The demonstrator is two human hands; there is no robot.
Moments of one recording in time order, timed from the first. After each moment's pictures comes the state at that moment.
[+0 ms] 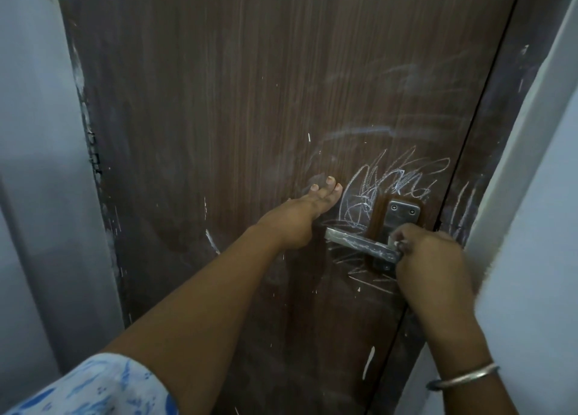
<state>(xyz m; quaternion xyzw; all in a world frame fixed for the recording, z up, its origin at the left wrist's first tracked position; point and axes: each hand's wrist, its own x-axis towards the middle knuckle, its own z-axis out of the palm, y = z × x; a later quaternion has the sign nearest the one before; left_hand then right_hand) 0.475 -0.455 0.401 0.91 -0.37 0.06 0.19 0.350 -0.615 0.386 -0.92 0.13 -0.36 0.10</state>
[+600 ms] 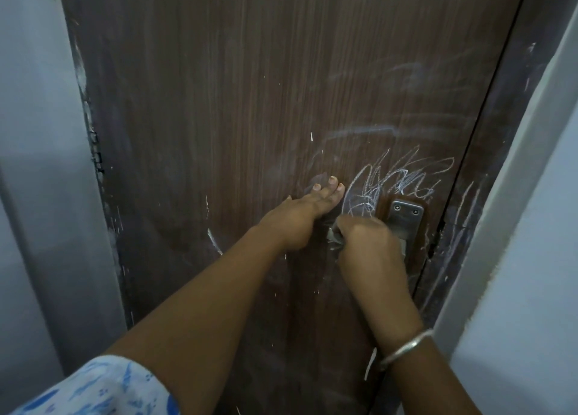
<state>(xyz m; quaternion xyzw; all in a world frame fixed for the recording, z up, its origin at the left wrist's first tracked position) 0.482 -0.453 0.394 0.91 -0.37 0.08 0.17 0.382 -0.563 0.389 -0.93 0.00 -0.37 0.02</state>
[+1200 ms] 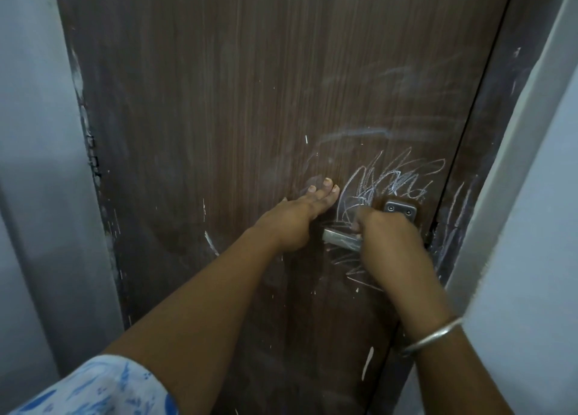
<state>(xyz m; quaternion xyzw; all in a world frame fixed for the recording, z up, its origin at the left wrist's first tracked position) 0.477 -0.454 0.400 0.92 -0.36 0.07 0.16 0.368 -0.584 0.415 -0.96 0.03 -0.29 0.04</state>
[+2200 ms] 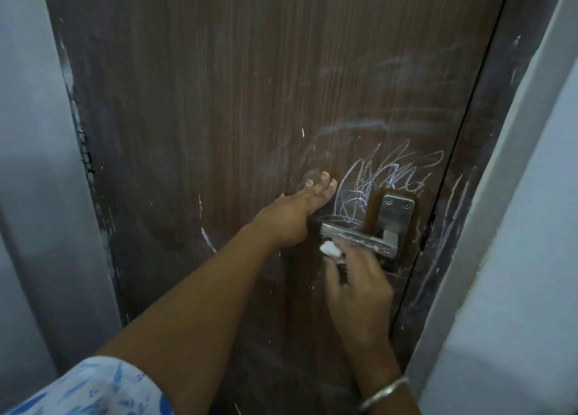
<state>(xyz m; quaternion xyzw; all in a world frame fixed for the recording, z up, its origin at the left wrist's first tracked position) 0.477 -0.455 0.398 0.91 -0.36 0.07 0.19 0.377 -0.565 0.314 -0.79 -0.05 -0.57 0.21</state>
